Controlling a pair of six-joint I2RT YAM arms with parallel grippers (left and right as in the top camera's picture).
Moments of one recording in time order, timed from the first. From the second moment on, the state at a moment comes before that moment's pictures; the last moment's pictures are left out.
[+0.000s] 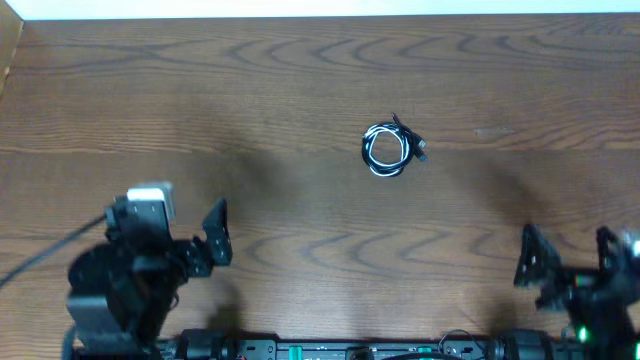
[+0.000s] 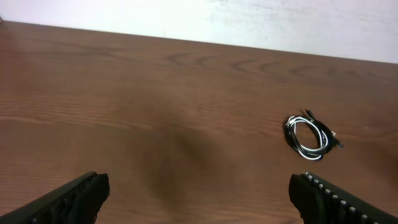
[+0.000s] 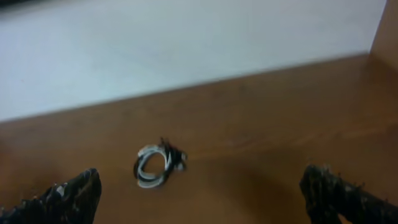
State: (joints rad) left arm -0.01 0.56 1.05 -0.97 0.11 -0.11; right arm -0.04 0.36 1.01 -0.96 -0.08 0.21
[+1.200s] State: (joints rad) left arm -0.01 1.29 1.13 -0.66 0.57 0.02; right arm -0.04 0.89 1.28 -1.21 -0.16 -0.02
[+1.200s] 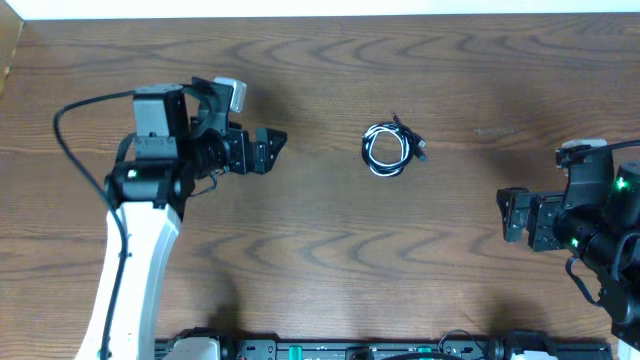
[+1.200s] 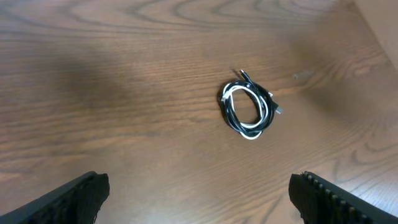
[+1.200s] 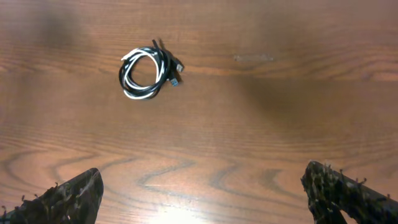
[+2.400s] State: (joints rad) left arm -0.01 1.33 1.13 -0.78 0.56 -0.02; right arm -0.04 1.14 1.28 -1.01 -0.21 -0.04
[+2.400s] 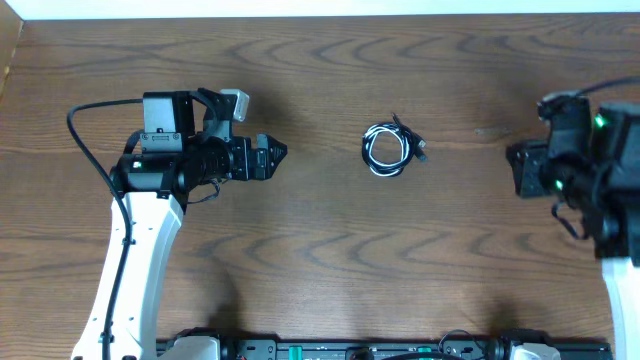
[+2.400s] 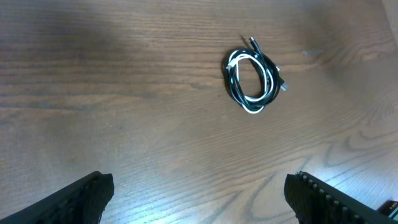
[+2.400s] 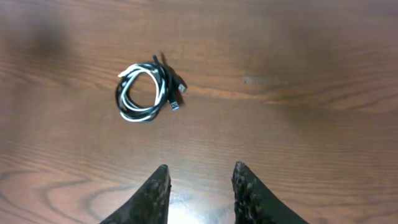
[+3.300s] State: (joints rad) left arm -0.35 1.40 1.13 -0.52 0.38 -0.08; right arm -0.04 1.42 1.28 -0.82 -0.30 -0.09
